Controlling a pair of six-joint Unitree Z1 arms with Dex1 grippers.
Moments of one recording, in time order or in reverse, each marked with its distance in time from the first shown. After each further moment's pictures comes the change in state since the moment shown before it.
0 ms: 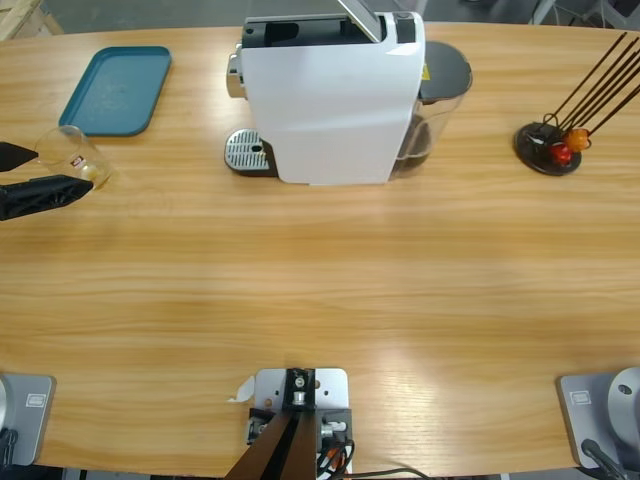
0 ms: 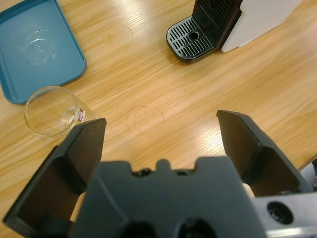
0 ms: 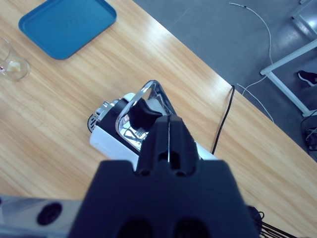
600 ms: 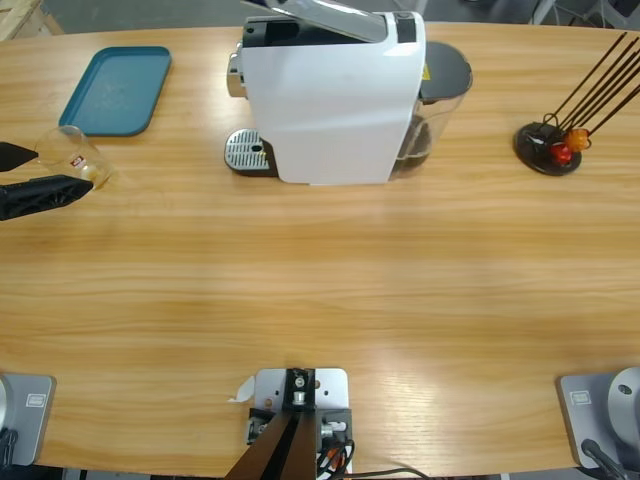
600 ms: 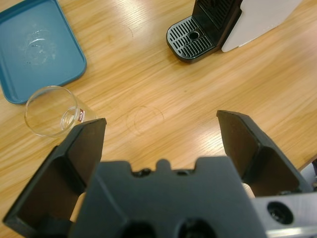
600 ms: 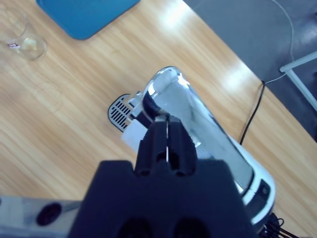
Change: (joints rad) arm 0 0.000 0.000 0.000 0.000 0.000 0.000; arm 1 0.050 0.068 0.002 0.000 0.036 0.019
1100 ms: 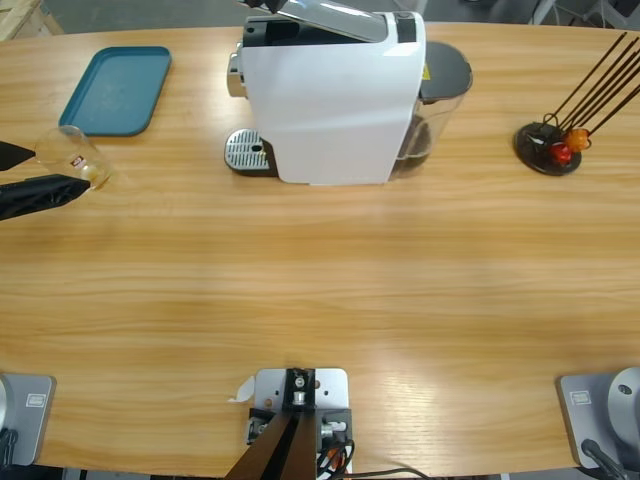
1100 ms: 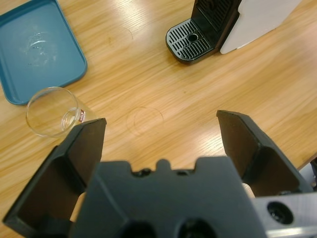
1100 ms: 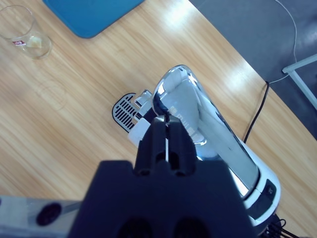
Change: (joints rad) arm 0 0.000 -0.013 0.003 0.000 -0.002 0.000; arm 1 0.009 0.001 0.001 0.000 0.000 0.003
